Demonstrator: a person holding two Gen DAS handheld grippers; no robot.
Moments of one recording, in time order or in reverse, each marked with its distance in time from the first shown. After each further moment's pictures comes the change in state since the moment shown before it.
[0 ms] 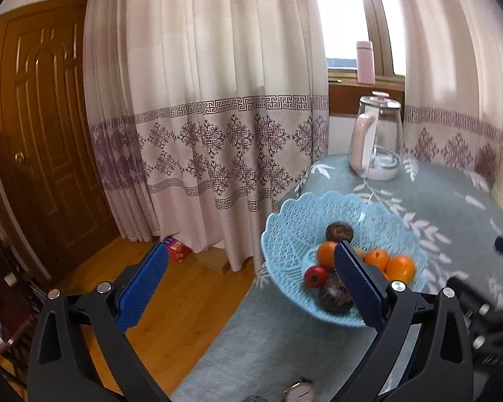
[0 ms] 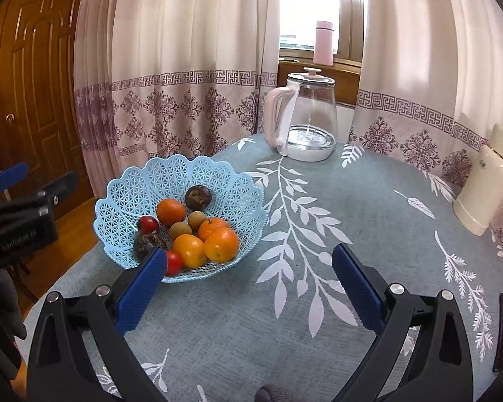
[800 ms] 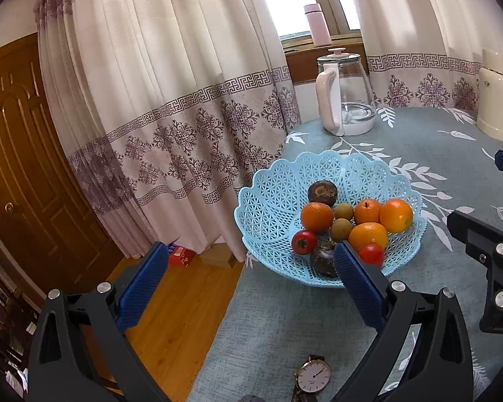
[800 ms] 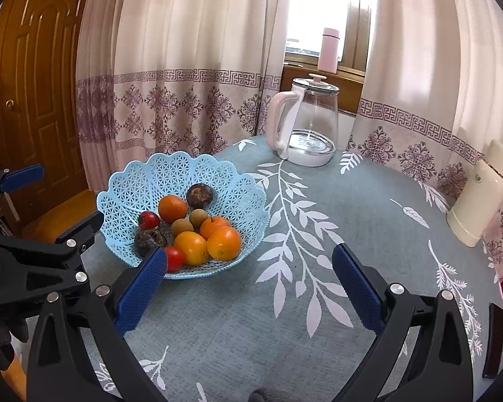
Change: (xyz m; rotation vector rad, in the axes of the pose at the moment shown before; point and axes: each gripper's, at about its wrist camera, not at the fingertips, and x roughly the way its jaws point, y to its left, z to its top) left arm 0.011 -0.026 -0.018 0.209 0.044 -0.045; right arm -0.002 0.011 -0.001 -0.051 0.000 -0.024
